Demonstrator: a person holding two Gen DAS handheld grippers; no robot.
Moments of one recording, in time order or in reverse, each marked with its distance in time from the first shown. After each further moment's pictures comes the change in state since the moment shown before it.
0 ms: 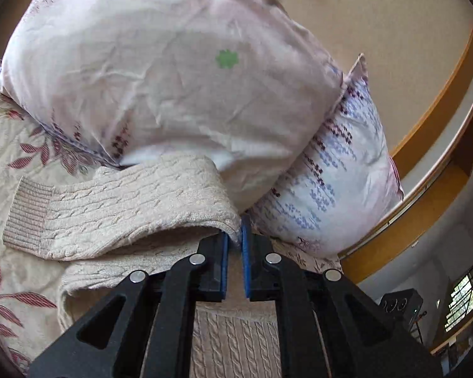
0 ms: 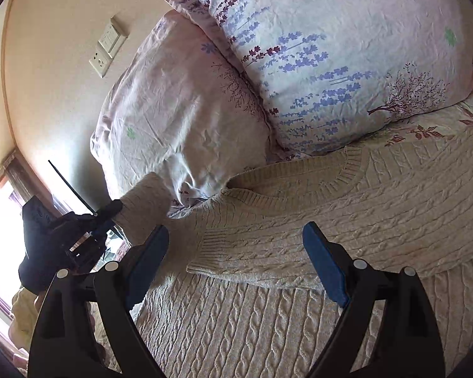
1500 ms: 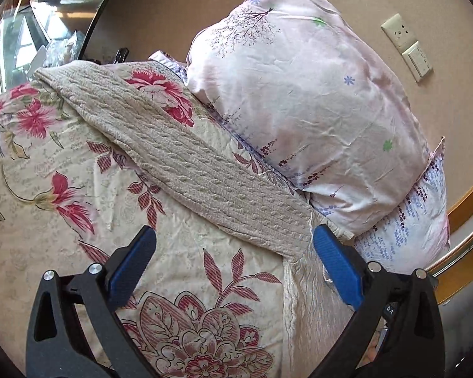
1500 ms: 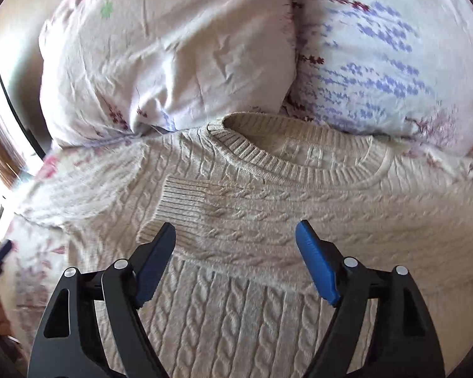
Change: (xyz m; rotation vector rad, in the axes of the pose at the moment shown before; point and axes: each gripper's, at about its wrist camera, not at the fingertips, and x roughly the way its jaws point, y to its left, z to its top) left arm -0.155 0.169 -0.030 -0.278 -0.155 0.279; right arm 0.072 0.055 -0.029 -0.225 0.244 -0.269
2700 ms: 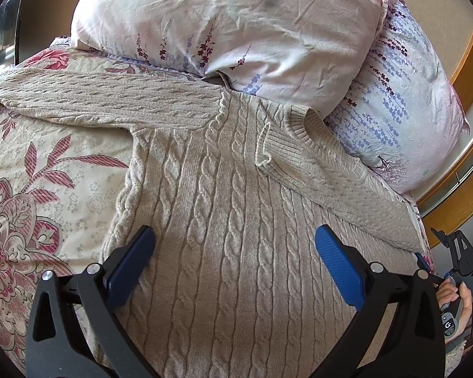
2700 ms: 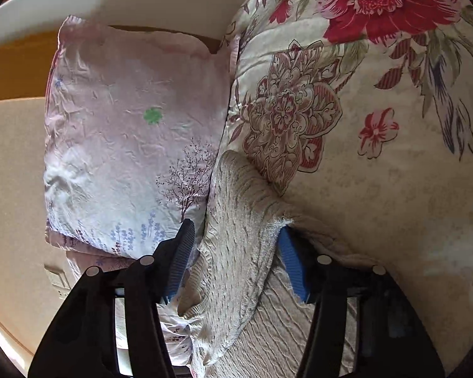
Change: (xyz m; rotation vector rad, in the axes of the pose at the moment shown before) left arm 0.064 -0.149 -0.144 0.371 0.154 0.093; right arm -0.104 -0.279 -0.099 1.166 -0.404 0.179
